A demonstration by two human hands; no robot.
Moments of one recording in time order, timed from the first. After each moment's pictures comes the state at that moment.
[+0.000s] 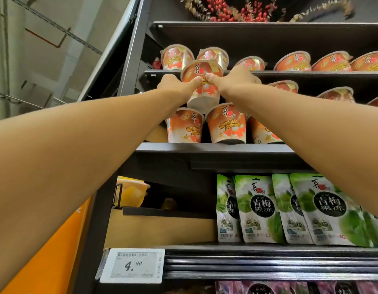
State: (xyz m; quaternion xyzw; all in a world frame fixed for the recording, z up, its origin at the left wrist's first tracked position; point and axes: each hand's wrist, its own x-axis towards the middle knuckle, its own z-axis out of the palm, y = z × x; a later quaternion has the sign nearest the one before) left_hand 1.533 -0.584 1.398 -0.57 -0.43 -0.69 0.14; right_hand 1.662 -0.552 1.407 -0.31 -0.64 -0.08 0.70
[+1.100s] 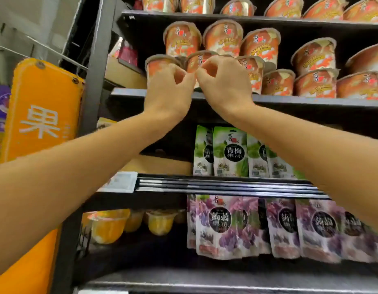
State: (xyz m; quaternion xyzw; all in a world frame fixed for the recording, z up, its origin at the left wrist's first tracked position) left_hand 1.600 -0.608 1.240 -0.57 -0.38 -0.70 0.22; right_hand 1.703 -0.571 1.264 -0.23 -0.69 -0.17 0.67
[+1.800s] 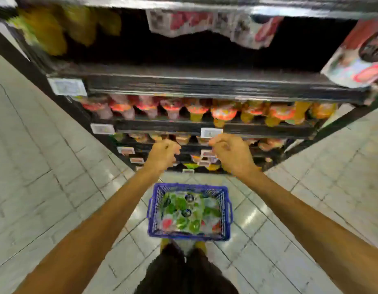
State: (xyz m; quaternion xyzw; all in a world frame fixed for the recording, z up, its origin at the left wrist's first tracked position) left_hand 1.776 -0.679 0.537 -0.29 -0.75 -0.34 -0.48; right_hand 1.965 -0.625 0.557 -0.55 -0.69 0.44 0.19
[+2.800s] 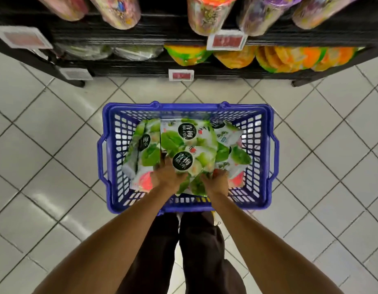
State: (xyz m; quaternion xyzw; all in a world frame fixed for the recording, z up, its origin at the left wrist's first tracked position) left_hand 1.833 -0.795 -0.115 -0.40 -0.78 0.12 -0.47; right_hand 1.978 -0.785 -0.115 -0.80 -0.33 0.49 -0.05
